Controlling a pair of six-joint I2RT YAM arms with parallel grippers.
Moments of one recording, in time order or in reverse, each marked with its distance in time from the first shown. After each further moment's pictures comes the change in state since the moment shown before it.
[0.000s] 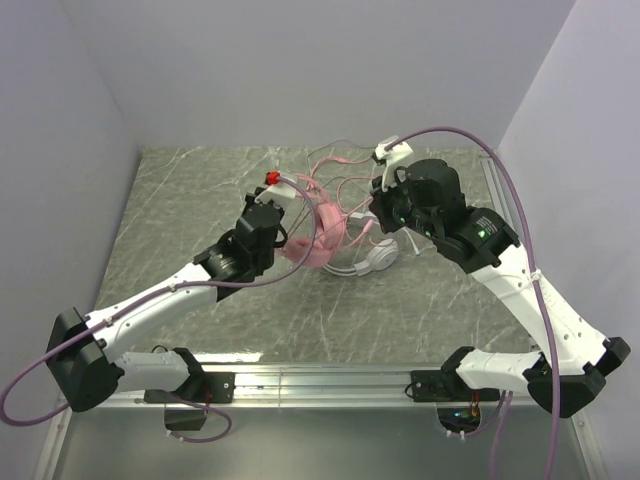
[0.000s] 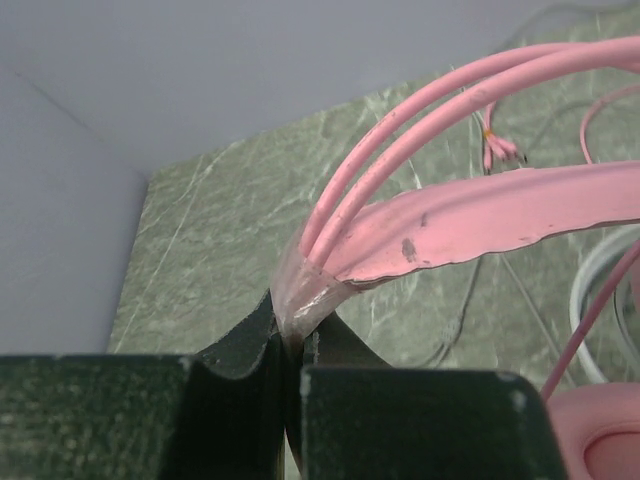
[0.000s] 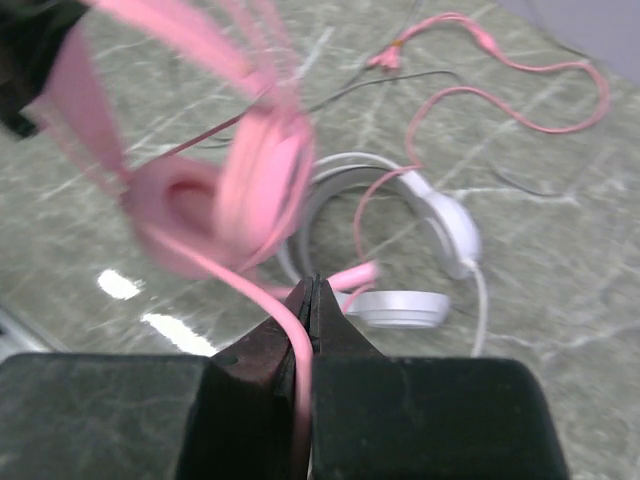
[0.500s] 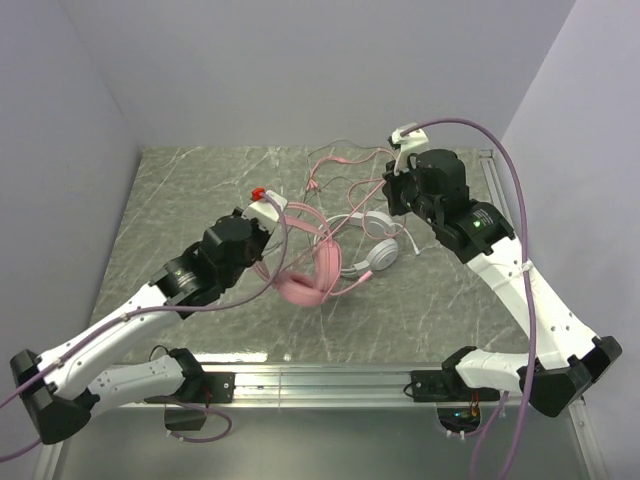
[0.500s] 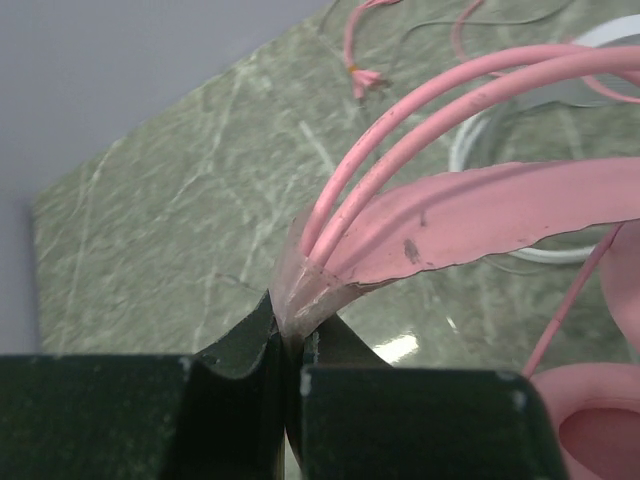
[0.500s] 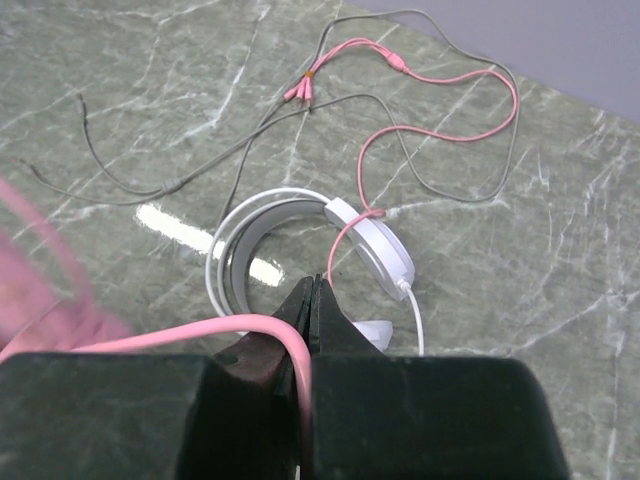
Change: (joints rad) left arm -0.011 -0.223 0.008 -0.384 0.336 -0.066; right arm -0.137 0.025 -0.052 0.132 0.056 -0.019
